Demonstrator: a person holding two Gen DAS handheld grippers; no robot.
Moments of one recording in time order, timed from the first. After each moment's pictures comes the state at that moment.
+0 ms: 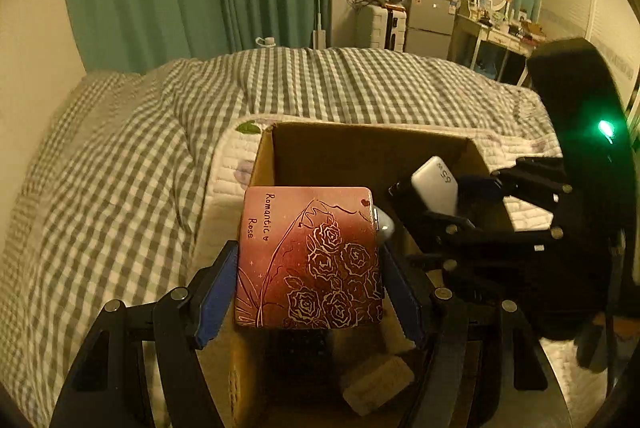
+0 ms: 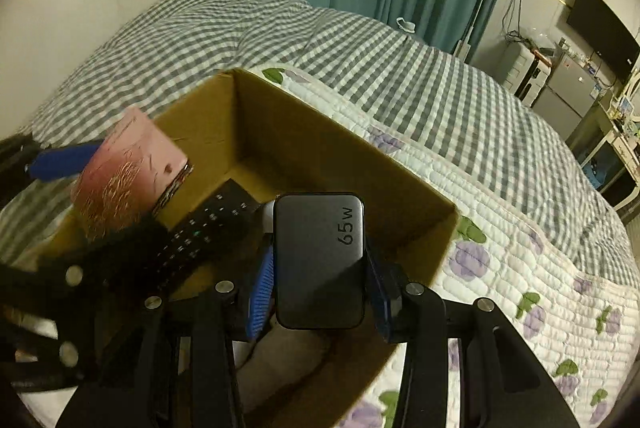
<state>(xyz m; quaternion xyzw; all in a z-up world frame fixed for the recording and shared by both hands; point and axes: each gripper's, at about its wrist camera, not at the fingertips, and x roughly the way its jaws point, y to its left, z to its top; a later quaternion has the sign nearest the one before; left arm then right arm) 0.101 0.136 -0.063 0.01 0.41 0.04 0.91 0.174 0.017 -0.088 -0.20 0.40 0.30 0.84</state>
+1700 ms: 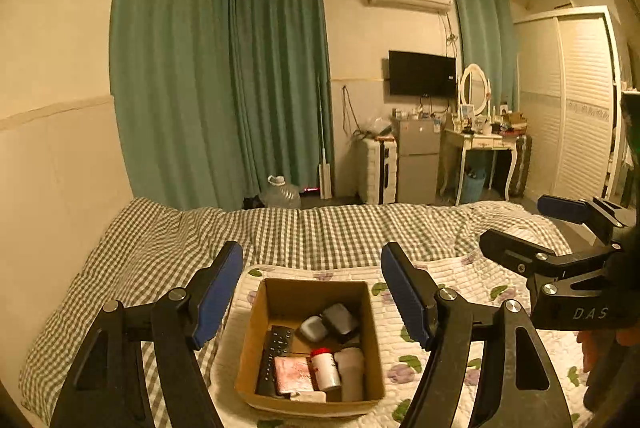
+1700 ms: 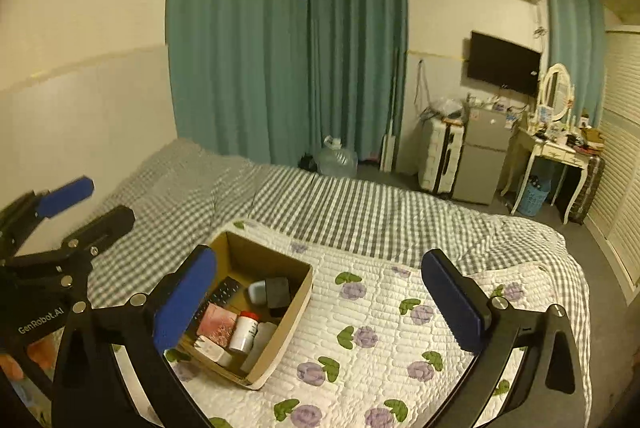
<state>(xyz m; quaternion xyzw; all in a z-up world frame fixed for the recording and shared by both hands) -0.051 0.041 0.117 0.03 0.18 0.07 0.98 0.010 -0.155 0.113 -0.05 0.21 0.23 0.95</state>
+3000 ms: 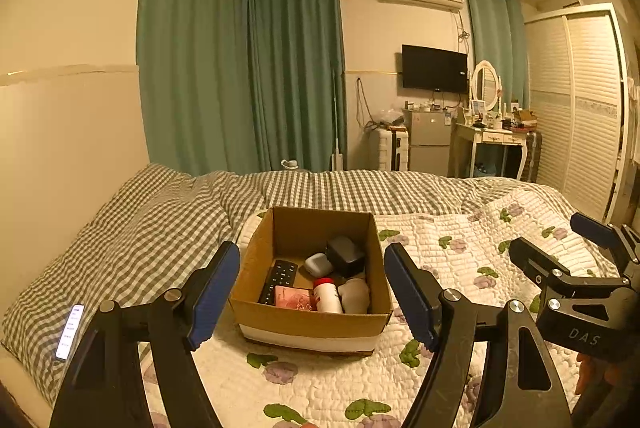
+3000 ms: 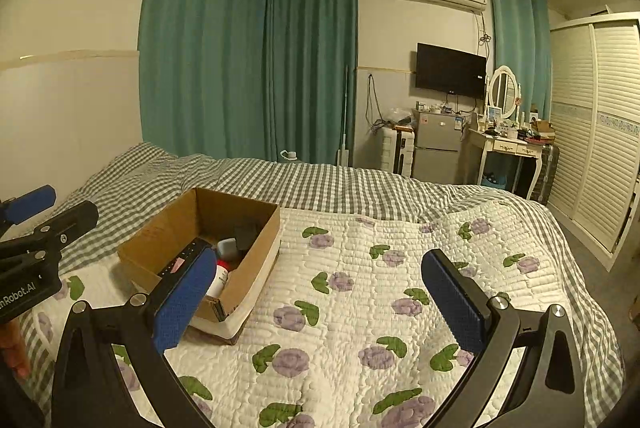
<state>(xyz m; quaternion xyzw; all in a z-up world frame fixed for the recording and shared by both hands) -0.119 0.030 0.005 0.01 0.18 0.09 0.98 -0.074 -0.185 -0.006 -0.04 0.16 0.14 0.98</state>
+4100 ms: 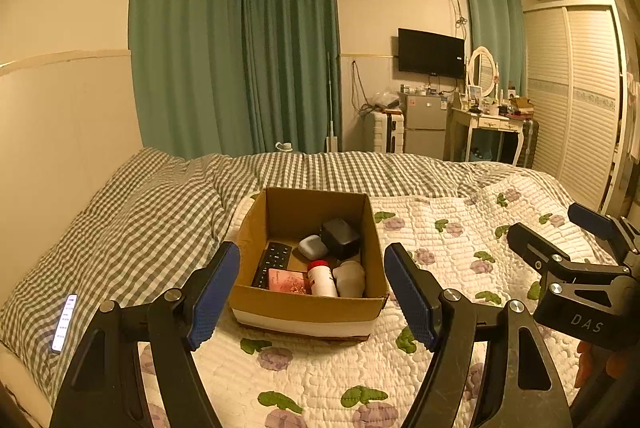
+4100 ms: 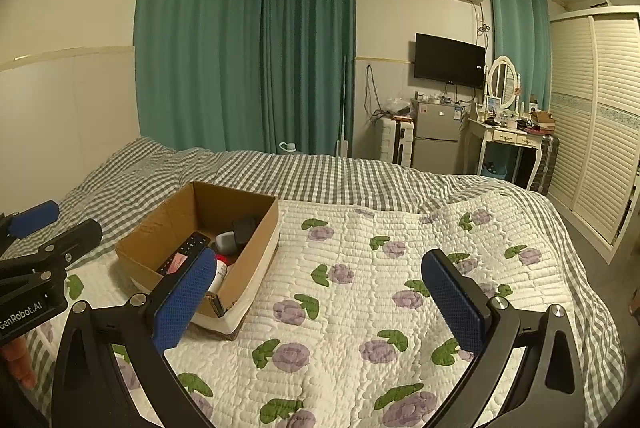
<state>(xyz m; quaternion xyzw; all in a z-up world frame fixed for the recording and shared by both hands) -0.113 0.033 -0.001 0.01 0.21 0.08 0.97 -0.069 -0.184 -0.008 -0.03 0.18 0.14 0.97</state>
